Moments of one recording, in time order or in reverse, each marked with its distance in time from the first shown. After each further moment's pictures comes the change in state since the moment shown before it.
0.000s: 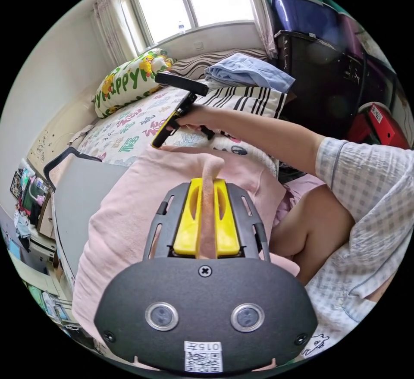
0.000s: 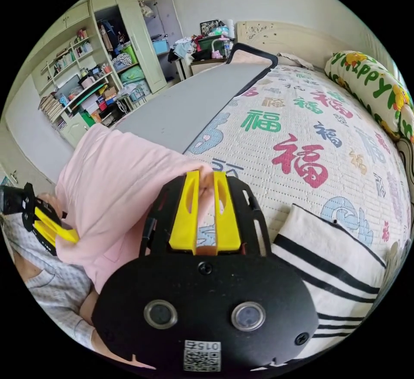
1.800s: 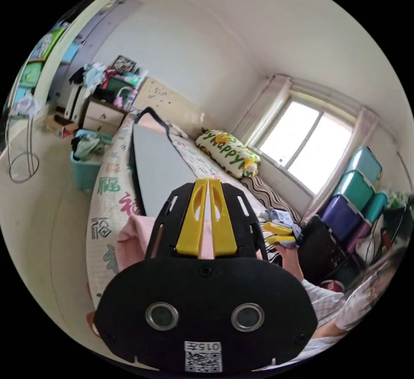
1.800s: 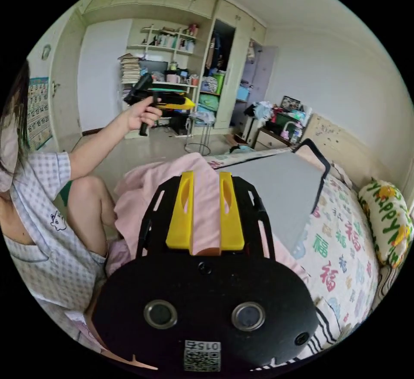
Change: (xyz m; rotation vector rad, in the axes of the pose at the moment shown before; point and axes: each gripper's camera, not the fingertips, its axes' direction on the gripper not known) left arm -0.305 0.341 -0.304 0.615 0.009 -0.971; right arm -0.411 0.049 -0.036 0.304 -0.050 -0.562
